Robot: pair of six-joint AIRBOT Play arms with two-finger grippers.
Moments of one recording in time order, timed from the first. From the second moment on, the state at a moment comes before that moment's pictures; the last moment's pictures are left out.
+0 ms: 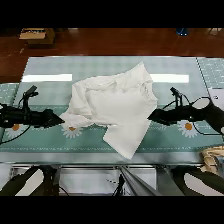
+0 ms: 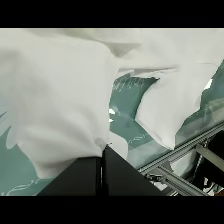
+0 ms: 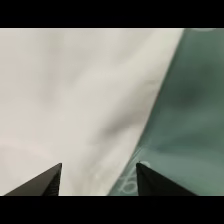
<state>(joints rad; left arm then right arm) 0.31 -0.98 0.64 0.81 -1.39 -1.18 -0.01 -1.21 0.63 -0.87 0.97 1.30</state>
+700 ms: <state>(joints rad) 0.31 -0.96 0.86 0.69 -1.38 -1.16 0.23 -1.05 0.78 -0.86 0.87 1.43</state>
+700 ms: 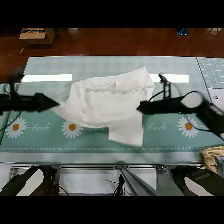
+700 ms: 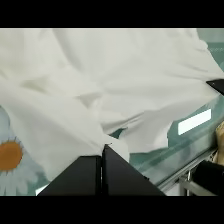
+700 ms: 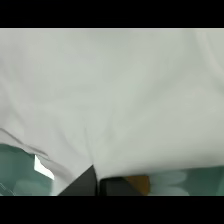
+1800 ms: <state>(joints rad) 0.33 -0.55 1.92 0.89 -1.38 -1.50 -0.13 -0.63 1.87 -1.16 1.27 1.66</state>
